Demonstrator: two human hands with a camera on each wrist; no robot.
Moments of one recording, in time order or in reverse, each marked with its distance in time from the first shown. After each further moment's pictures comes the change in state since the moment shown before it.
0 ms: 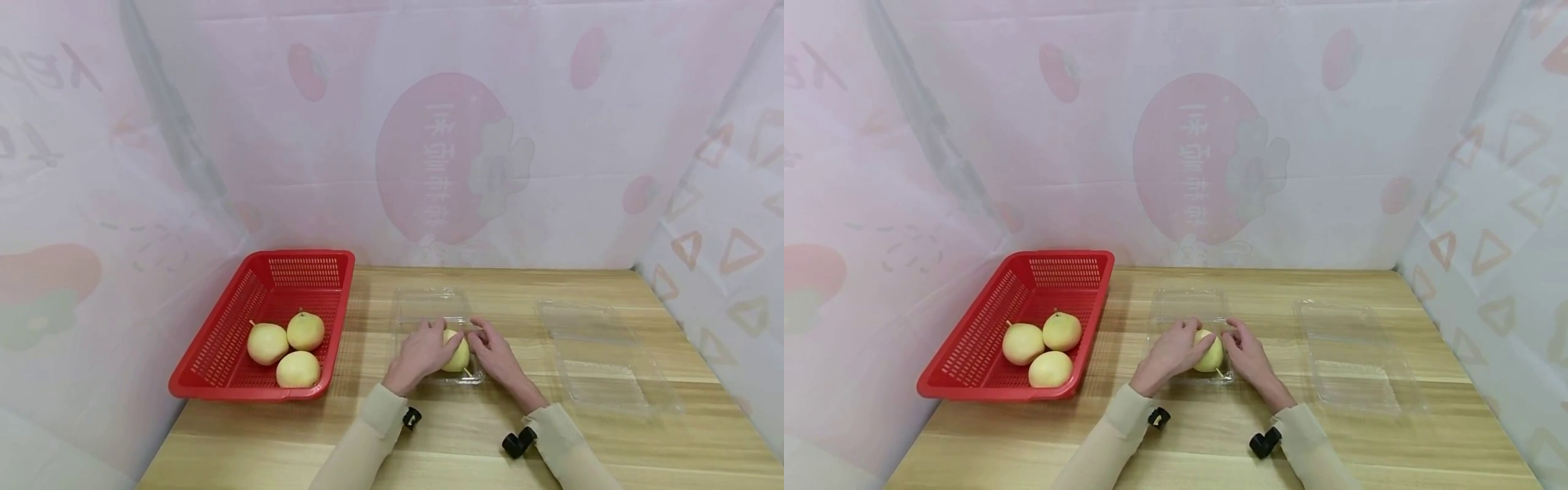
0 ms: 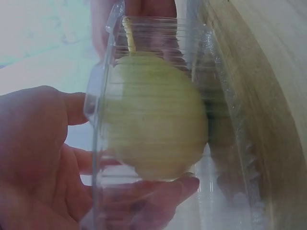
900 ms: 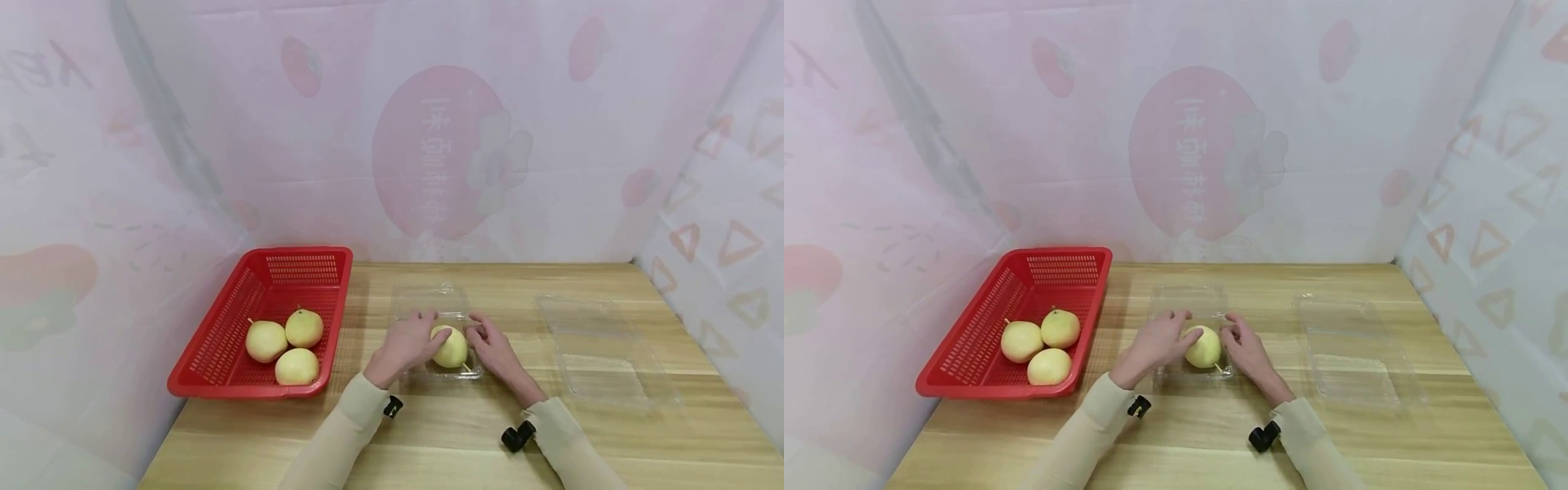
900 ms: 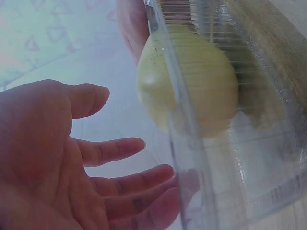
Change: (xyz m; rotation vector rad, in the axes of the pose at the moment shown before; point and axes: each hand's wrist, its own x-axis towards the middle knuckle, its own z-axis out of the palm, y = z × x) left_hand -0.009 -0.009 -0.034 0.193 -0.041 0.107; right_hand 0.000 -0.001 -0.001 0.014 -0.013 0.021
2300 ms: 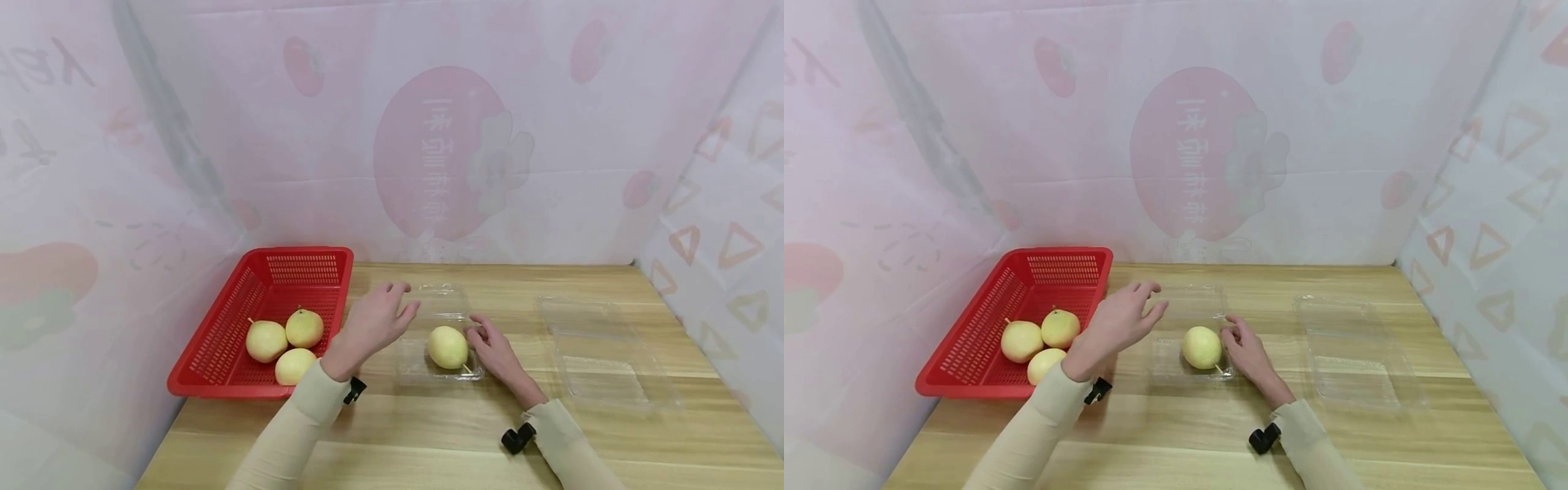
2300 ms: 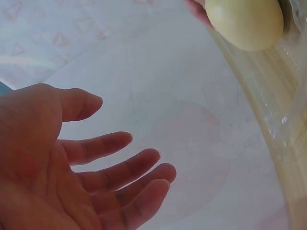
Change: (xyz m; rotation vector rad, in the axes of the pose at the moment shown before) left_hand -0.030 -0.024 -0.077 0.022 0.318 0.096; right_hand -0.001 0.001 0.002 -0.012 0.006 -0.020
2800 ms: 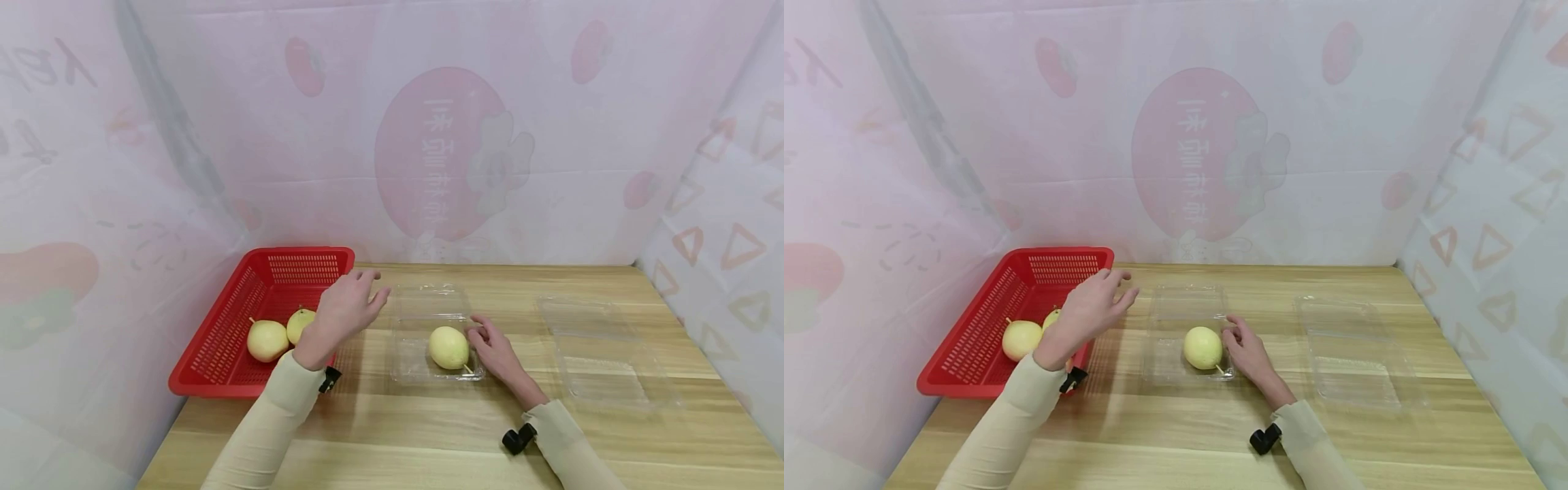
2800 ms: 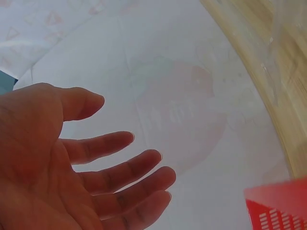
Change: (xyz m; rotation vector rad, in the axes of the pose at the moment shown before) left_hand 0.000 -0.036 -0.026 0.062 -0.001 -0.090; right_hand 0.000 -0.001 0.000 0.014 -0.001 0.006
